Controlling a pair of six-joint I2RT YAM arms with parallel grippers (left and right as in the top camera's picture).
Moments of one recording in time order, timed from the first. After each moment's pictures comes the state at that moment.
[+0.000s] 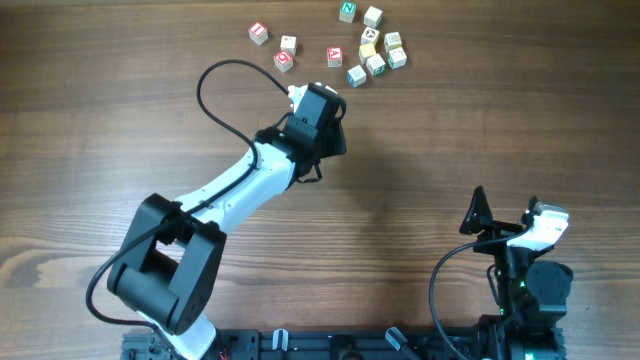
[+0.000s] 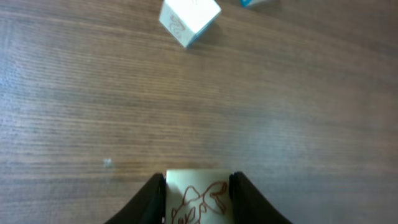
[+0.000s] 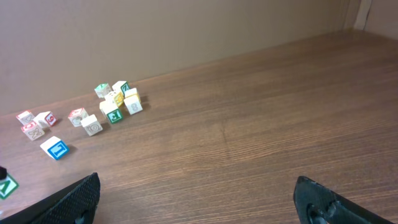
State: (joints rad) left arm -0.56 1.82 1.15 -0.27 -0.06 -0.69; right arm -0.05 0.02 0.10 -0.27 0.04 0.21
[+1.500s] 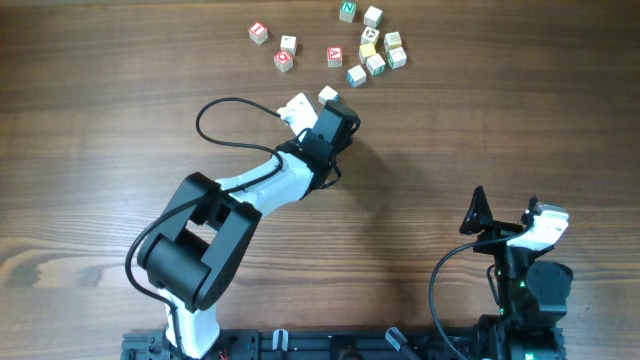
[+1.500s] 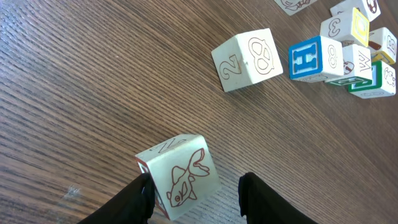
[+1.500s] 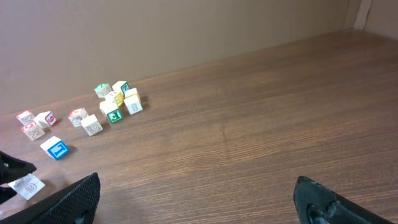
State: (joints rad) left arm -0.61 1.96 1.10 -0.03 -0.29 -1.14; right arm -0.05 0.02 0.10 -0.27 0.04 0.21
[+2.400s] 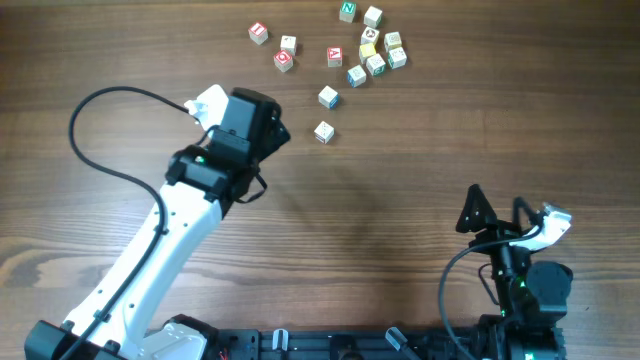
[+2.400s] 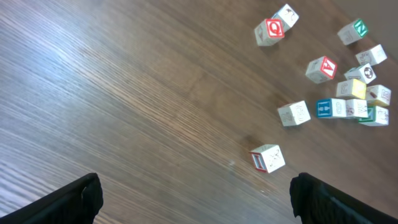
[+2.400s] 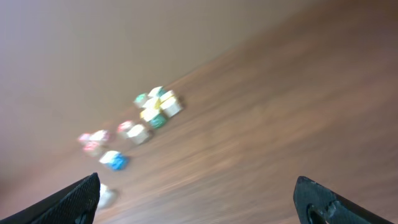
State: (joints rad) left arm -0.39 1.38 1.10 -0.69 -0.28 -0.93; right arm -0.05 0.02 0.10 -0.28 -0.08 0.56
